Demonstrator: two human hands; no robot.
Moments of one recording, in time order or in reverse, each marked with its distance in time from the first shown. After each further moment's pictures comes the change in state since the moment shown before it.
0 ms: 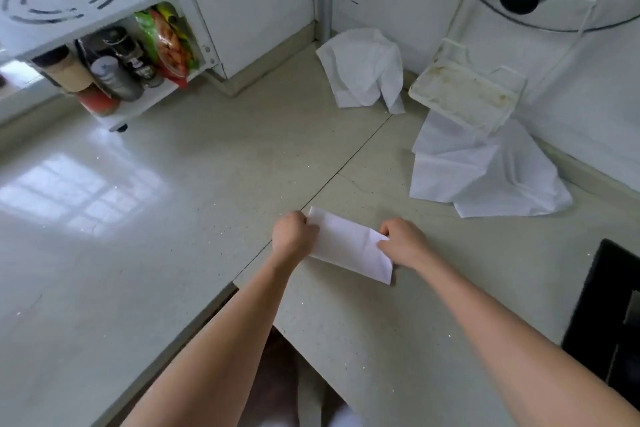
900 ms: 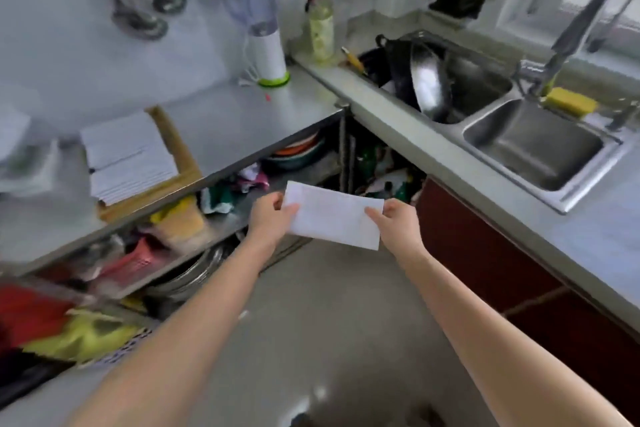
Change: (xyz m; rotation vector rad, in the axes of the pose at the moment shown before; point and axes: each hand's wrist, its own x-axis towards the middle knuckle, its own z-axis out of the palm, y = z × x) left_hand -0.740 -0.441 0.056 -1.029 1.460 -1.043; right_hand -0.601 -0.239 0.375 0.012 -0.865 -1.214
